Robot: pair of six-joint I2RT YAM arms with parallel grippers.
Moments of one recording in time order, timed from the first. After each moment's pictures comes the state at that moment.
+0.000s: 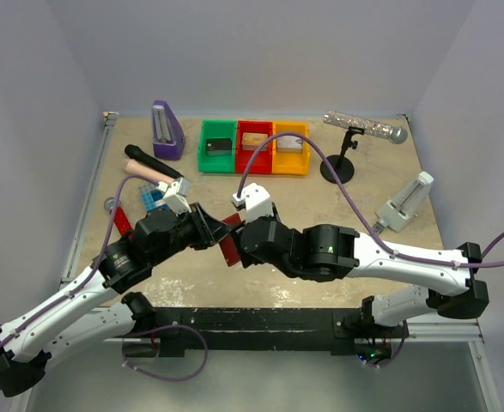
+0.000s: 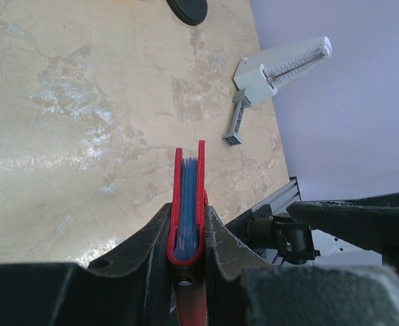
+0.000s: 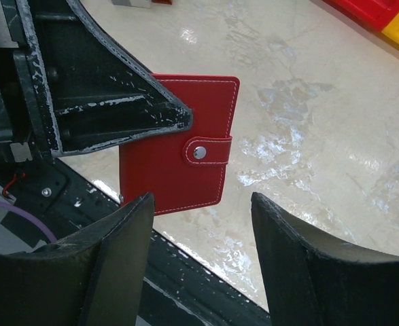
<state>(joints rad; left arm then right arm) -0.84 0.72 0.73 -0.35 -0.08 -0.93 1.40 1.34 1.44 -0.84 0.63 0.54</state>
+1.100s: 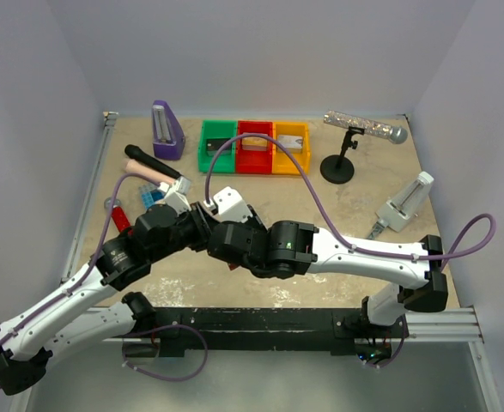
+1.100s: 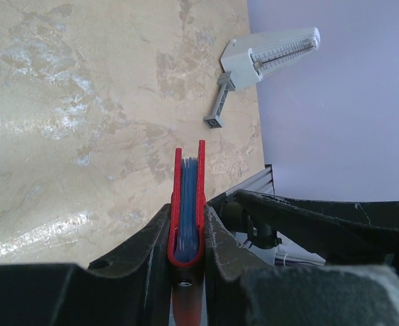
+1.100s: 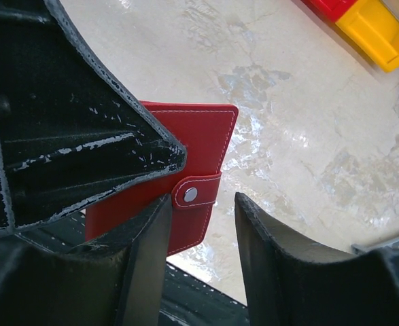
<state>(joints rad) -0.84 0.74 0.79 -0.44 0.00 -1.06 1.41 1.57 1.64 -1.04 0.74 0.53</state>
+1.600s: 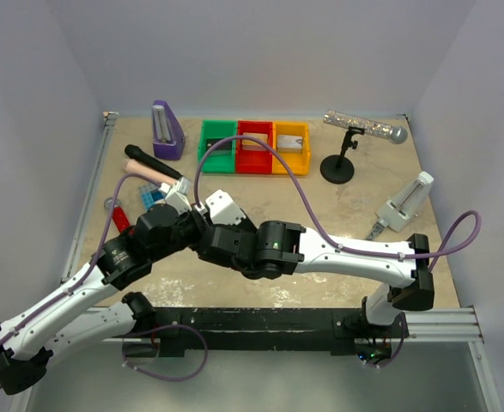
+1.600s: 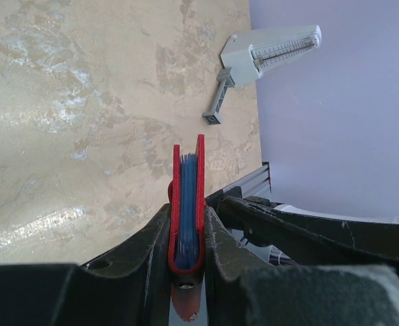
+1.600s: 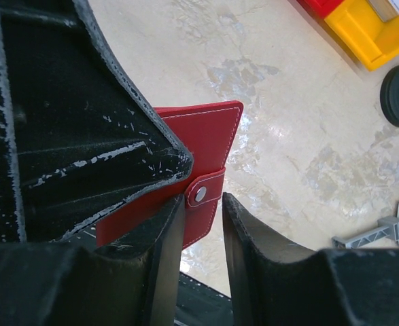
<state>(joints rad) -0.84 0.75 0.79 -0.44 0.01 -1.09 1.42 1.64 1.71 -1.13 0.77 0.52</state>
